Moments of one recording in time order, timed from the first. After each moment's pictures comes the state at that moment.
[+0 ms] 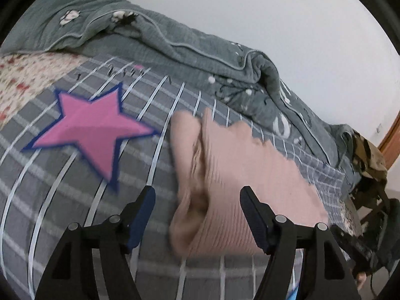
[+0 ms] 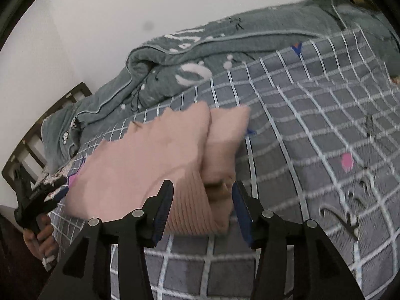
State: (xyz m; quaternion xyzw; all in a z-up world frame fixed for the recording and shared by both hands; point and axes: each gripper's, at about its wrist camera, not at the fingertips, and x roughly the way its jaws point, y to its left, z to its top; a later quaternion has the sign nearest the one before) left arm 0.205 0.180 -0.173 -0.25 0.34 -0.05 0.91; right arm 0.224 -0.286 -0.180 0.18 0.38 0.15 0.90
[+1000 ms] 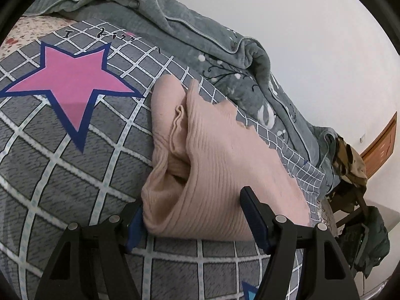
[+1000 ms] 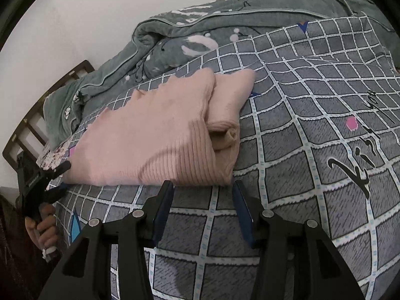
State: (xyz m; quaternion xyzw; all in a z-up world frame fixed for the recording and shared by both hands) left arm 0.213 0.163 -0.200 -0.31 0.35 -0.11 0.88; right arm 0.201 -0.273 -0.191 0.14 0.41 0.15 0.89
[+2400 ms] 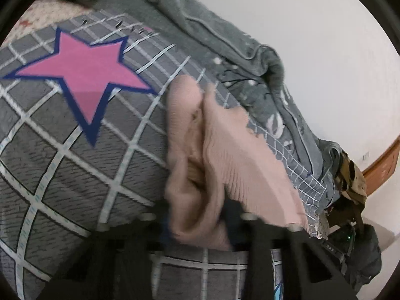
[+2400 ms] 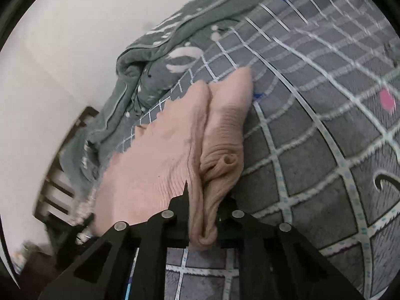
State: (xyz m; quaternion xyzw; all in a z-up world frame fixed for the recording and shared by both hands) left arm 0.216 0.175 -0.209 -0.36 0.36 -0.08 0.85; right arm 0.253 -0.293 -0.213 0.33 0.40 0.17 0.84
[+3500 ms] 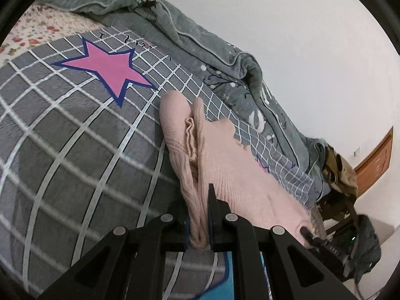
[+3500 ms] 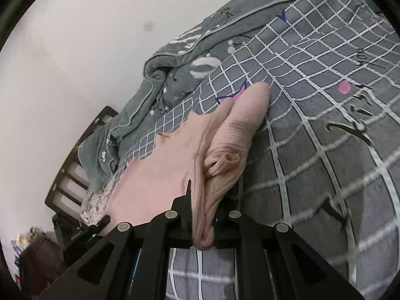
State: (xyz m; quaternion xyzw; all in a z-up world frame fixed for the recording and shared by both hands) left arm 0.122 0.161 -0.186 -0.34 0.32 -0.08 0.88; right arm 0.166 -0.296 -0.181 0.30 0.35 0.20 0.86
